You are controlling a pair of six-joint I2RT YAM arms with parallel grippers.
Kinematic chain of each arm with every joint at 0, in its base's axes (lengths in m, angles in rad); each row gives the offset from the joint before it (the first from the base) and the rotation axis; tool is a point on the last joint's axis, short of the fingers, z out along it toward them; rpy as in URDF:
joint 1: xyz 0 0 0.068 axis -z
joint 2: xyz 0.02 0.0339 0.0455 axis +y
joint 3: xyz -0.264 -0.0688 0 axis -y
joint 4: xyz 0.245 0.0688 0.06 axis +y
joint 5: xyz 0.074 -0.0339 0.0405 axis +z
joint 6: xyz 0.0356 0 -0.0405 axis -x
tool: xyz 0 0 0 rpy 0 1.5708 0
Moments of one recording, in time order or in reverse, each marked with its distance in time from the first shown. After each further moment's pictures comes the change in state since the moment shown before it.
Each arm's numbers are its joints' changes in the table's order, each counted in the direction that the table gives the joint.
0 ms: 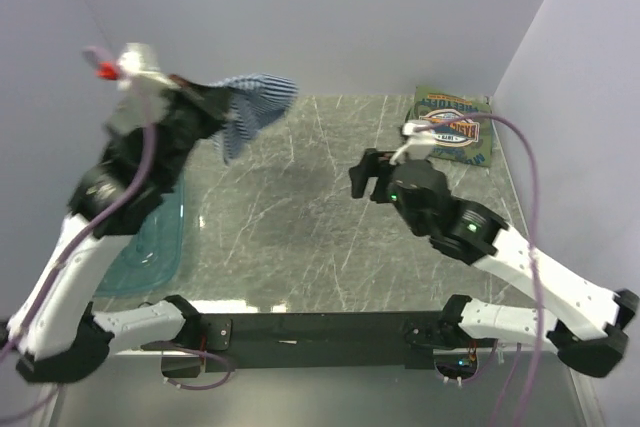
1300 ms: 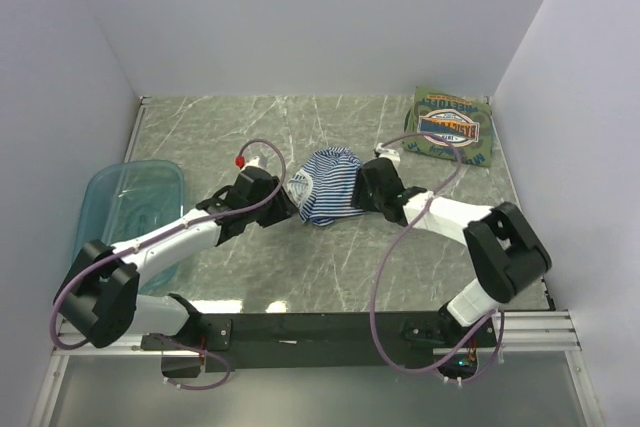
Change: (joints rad) left arm 0.064 0.243 -0.921 -0.443 -0.402 0.088; right arm 0.383 0.496 -0.361 -0.459 0.319 -0.070
